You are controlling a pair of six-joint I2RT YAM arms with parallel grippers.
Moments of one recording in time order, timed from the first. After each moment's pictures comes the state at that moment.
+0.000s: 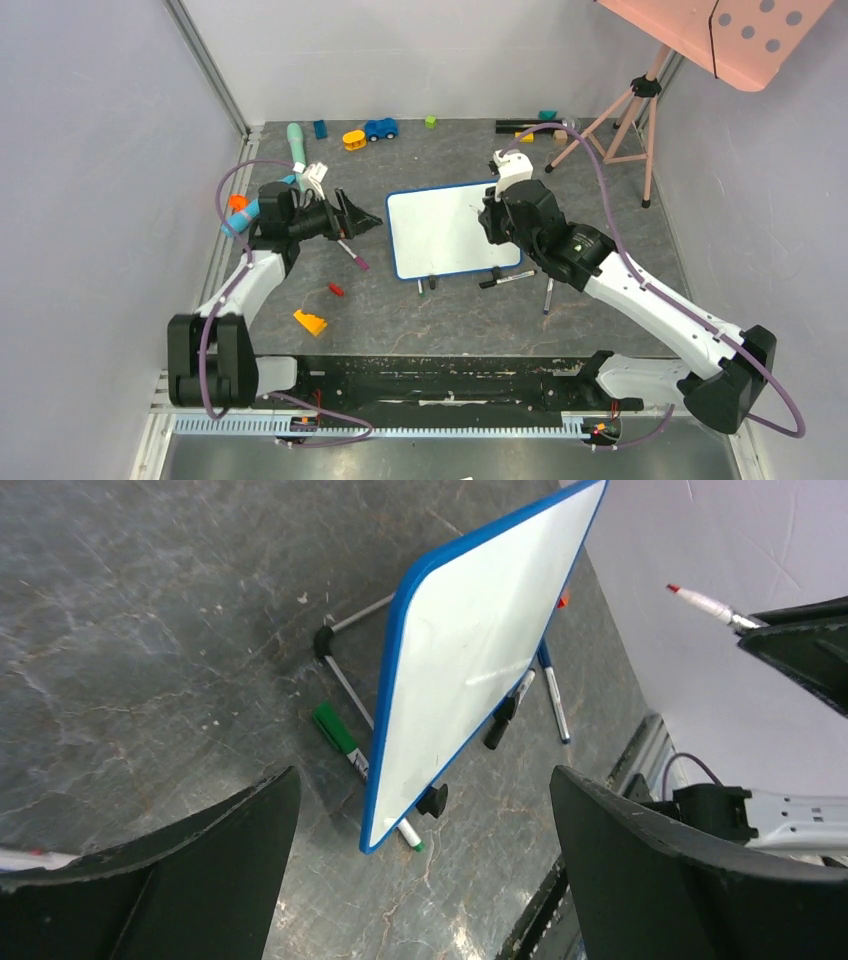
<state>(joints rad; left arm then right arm) -0.01 1.22 0.72 0.08 0.83 -0.41 0.76 1.16 1.11 -0.45 0.31 0.27</state>
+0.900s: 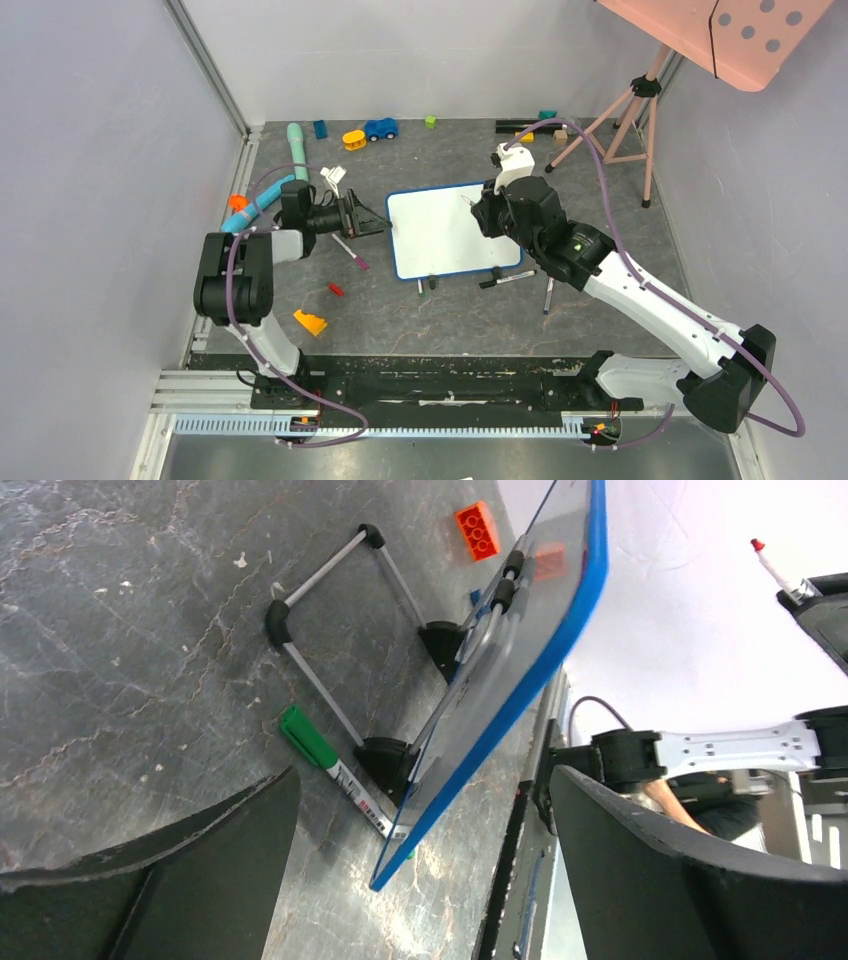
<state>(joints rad) -0.01 1.70 0.79 0.37 1.14 -0.50 0.76 1.18 1.13 -0.37 0.29 0.31</state>
